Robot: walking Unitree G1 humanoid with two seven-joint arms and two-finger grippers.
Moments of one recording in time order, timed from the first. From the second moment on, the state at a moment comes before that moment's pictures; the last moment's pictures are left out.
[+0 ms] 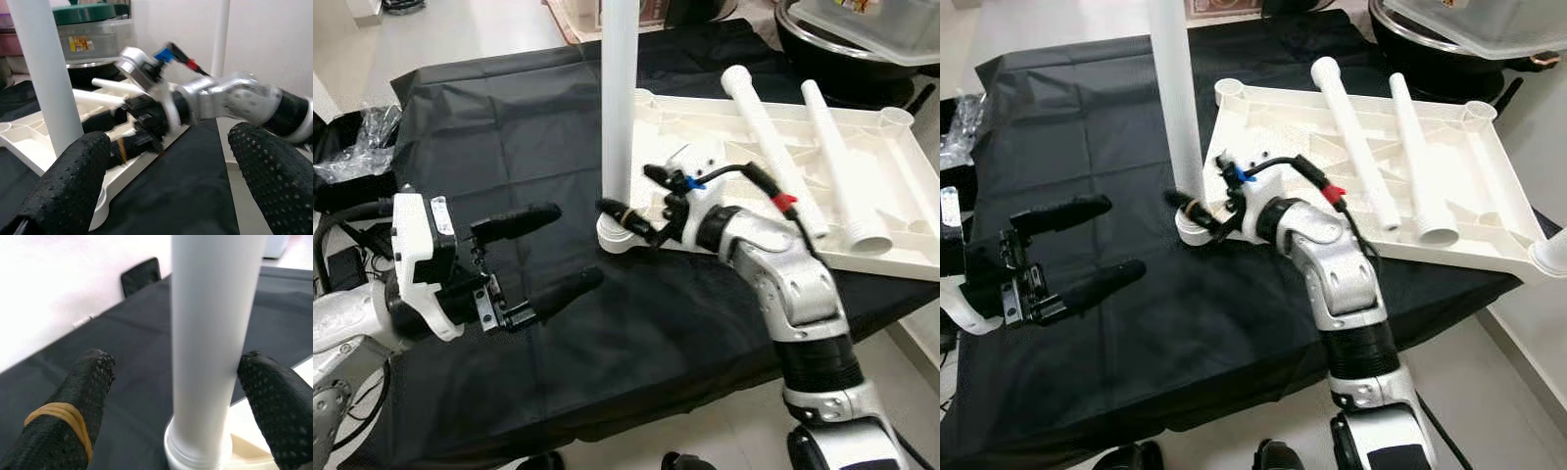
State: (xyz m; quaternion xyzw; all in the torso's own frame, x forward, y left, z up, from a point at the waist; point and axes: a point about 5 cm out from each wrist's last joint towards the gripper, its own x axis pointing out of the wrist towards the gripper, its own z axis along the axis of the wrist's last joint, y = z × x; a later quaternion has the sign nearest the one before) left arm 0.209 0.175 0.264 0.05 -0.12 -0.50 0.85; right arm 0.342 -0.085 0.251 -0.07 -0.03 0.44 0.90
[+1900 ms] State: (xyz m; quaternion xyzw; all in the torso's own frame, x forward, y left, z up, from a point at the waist) left arm 0.211 0.175 0.269 0.06 -0.13 -0.50 0.85; right arm 0.331 -0.034 0.245 -0.10 -0.12 0.25 0.96
